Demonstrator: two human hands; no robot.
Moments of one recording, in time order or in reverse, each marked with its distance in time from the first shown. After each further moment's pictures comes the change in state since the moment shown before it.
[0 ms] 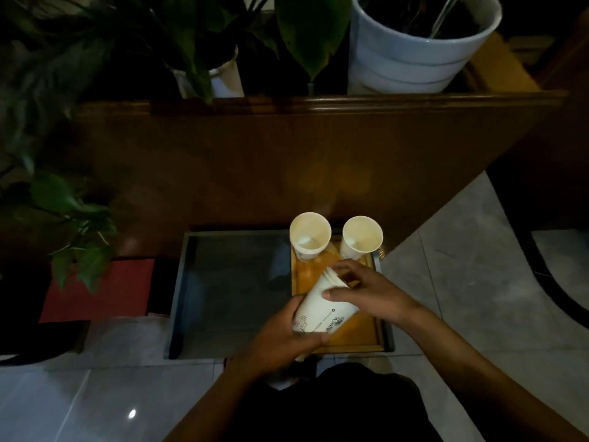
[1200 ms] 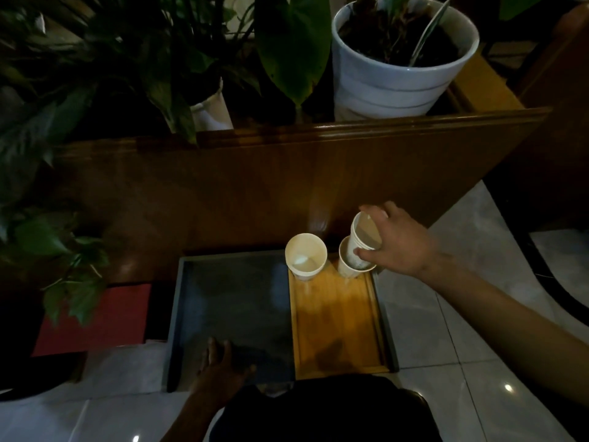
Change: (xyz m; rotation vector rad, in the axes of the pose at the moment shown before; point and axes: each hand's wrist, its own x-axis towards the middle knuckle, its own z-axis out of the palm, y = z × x) left_hand -0.001 -0.091 -0.075 0.616 0.114 -0.612; right_hand 0.049 -0.027 -0.106 -0.946 0.462 -0.222
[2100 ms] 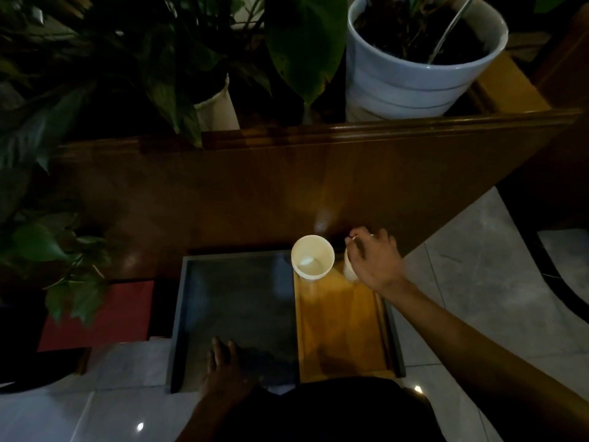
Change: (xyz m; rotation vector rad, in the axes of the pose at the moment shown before) left_hand 0.028 -0.010 0.030 0.194 0.132 0.056; right_hand 0.017 -0.027 0.087 0.238 0.109 0.246
